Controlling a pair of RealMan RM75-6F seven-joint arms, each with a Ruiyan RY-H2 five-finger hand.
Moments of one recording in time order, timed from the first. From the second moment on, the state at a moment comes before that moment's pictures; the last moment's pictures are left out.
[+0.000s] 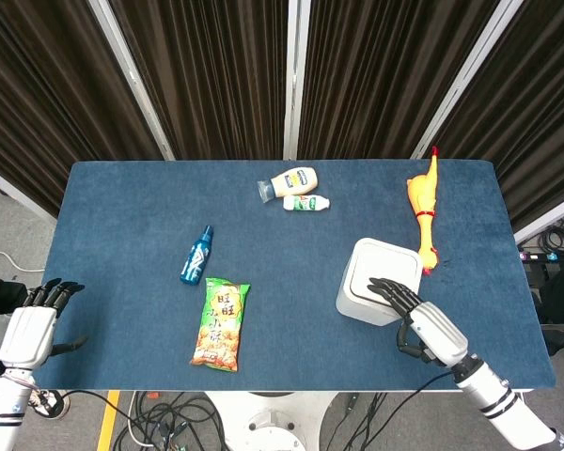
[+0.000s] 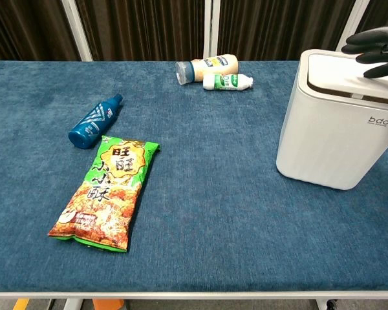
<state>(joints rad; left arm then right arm) -0.11 -1.27 -0.01 -1.48 1.52 1.46 0.00 0.40 -1.11 -0.07 -1.72 -1.82 1.31 0.57</state>
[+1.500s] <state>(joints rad) -0.11 -1.26 -0.02 -1.50 1.52 1.46 -0.01 0.20 -1.12 -0.07 -1.56 -1.66 1.53 0.23</state>
